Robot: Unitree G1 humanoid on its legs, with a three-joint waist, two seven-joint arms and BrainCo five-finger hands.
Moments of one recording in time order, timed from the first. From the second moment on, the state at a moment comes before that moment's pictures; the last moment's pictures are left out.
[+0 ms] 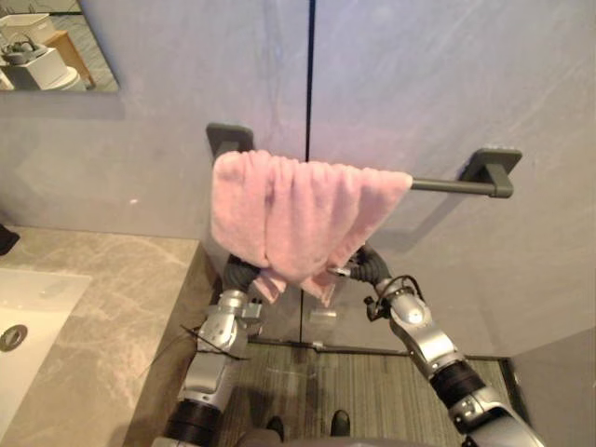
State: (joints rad) left arm -0.03 0.16 -0.16 0.08 -0.32 -0.22 0.05; right arm -0.29 -0.23 0.35 0.38 0.19 -0.15 0.04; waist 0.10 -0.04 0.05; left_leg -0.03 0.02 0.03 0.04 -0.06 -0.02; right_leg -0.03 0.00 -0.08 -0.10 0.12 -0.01
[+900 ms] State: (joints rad) left arm -0.01 0.14 -0.15 0.08 -0.32 -0.22 0.04; right arm -0.19 -0.19 0.15 0.29 0.16 -0.15 0.02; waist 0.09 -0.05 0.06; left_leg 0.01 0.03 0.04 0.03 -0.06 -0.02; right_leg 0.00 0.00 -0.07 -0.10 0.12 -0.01
